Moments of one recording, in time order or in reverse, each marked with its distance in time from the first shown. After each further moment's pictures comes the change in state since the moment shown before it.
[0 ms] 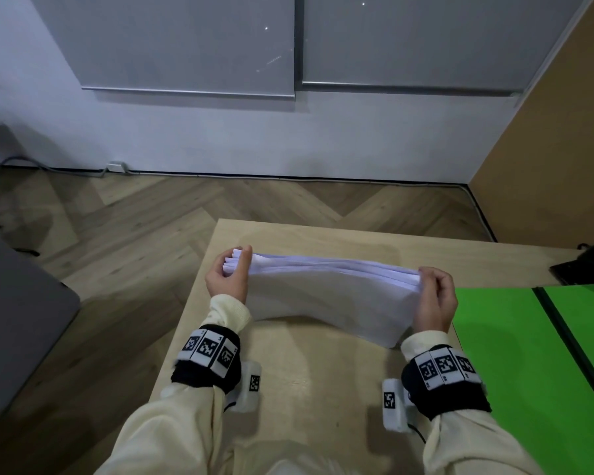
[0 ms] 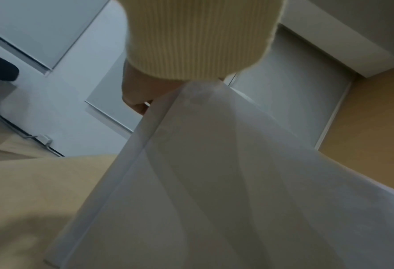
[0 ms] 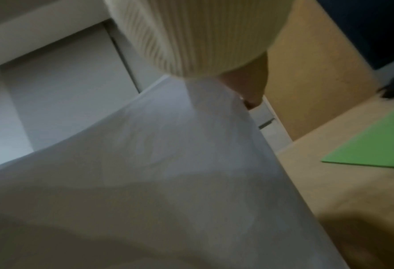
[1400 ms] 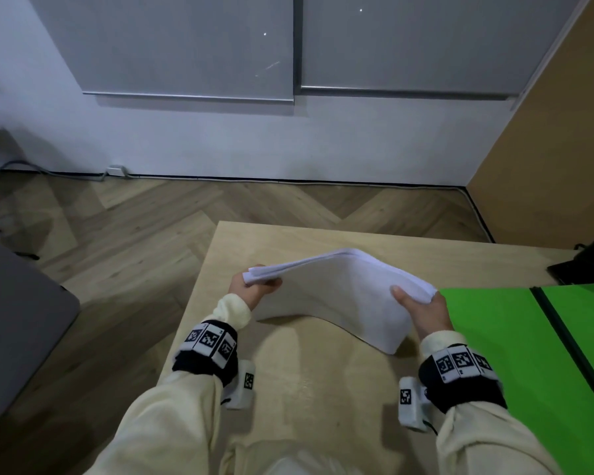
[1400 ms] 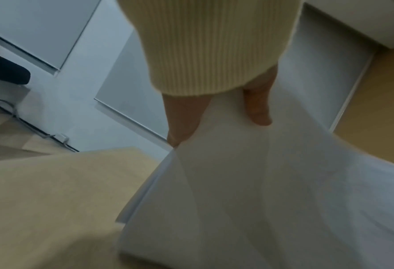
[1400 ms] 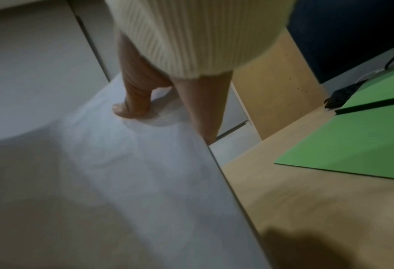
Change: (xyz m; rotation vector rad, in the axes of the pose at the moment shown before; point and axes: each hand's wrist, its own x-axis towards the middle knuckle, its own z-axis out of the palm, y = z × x) left_hand 0.008 -0.019 -0.005 0.327 -0.524 -0.048; right_hand 0.008 0.009 -0.023 -0.288 -0.279 0.261
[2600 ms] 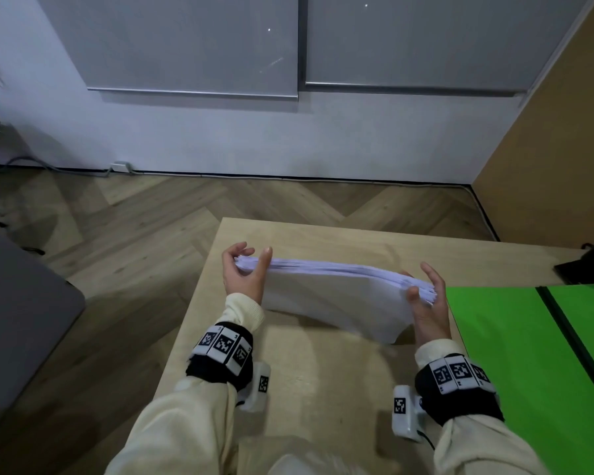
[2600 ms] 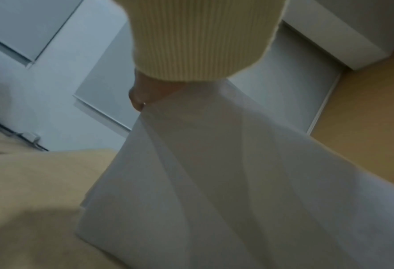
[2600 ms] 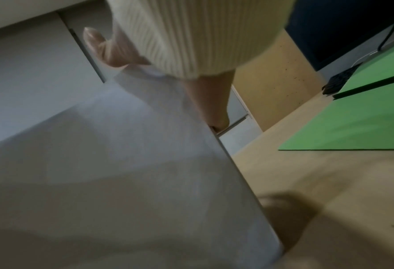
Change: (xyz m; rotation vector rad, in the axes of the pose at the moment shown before) left_hand -0.010 0.013 0.015 -0.271 0.487 0.144; right_hand -0.014 0.012 0.005 0.247 -0.147 -0.167
